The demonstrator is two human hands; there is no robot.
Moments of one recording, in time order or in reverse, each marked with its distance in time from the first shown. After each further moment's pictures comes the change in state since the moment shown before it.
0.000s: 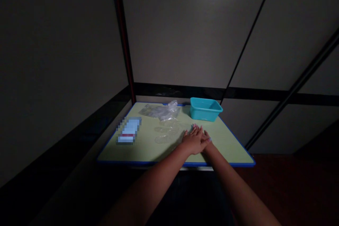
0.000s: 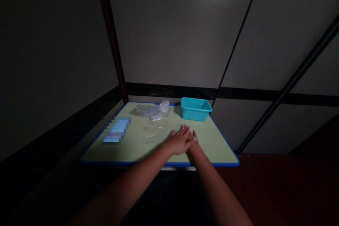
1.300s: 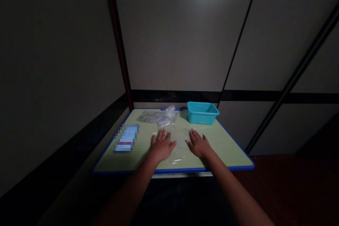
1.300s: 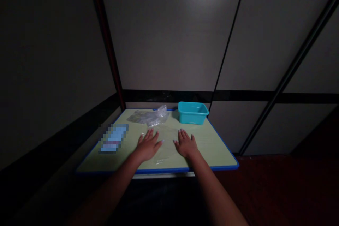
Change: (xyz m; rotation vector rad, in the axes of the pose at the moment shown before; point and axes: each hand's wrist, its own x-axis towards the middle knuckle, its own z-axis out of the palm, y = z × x) left_hand -0.059 -0.089 -0.022 0.247 0.080 -0.344; right_hand 0.015 -0.009 -0.012 -0.118 -0.416 0.030
